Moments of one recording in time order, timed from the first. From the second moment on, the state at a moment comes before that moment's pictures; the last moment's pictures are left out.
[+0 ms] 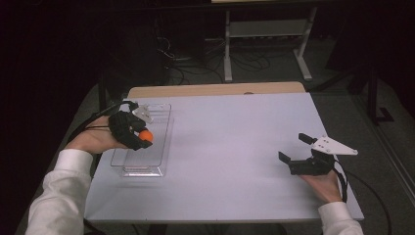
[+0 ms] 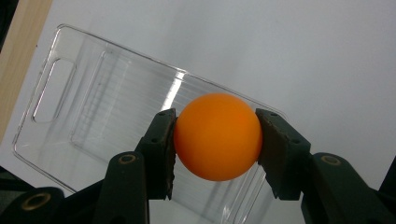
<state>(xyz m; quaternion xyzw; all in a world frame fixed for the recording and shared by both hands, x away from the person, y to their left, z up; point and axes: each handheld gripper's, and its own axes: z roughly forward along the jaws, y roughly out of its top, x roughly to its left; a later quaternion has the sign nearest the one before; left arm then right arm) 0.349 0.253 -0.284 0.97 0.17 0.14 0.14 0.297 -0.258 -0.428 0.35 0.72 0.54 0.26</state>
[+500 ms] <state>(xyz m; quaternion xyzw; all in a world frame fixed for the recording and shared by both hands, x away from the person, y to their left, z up) 0.352 0.253 -0.302 0.97 0.16 0.11 0.13 0.297 -0.257 -0.429 0.35 0.72 0.54 0.26</state>
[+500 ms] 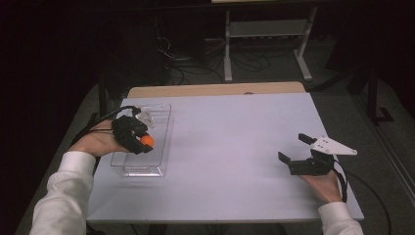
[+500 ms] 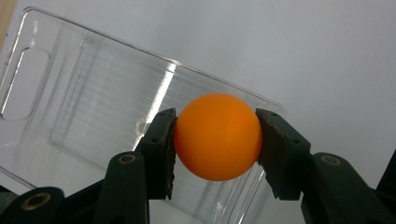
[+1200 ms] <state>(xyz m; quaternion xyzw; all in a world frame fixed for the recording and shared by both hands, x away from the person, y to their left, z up) 0.357 0.253 -0.329 0.97 0.16 0.09 0.13 0.298 -0.257 -0.430 0.35 0.72 0.53 0.26</state>
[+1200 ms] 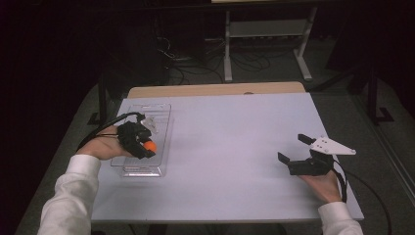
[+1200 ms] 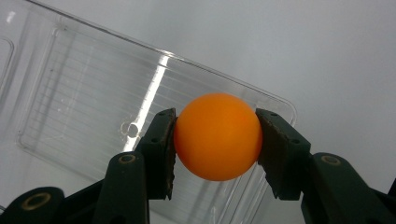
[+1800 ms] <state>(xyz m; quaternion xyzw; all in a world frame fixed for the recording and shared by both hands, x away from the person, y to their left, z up) 0.358 0.250 -0.345 0.98 0.16 0.08 0.11 0.299 -0.260 -0.430 0.35 0.72 0.53 0.26</state>
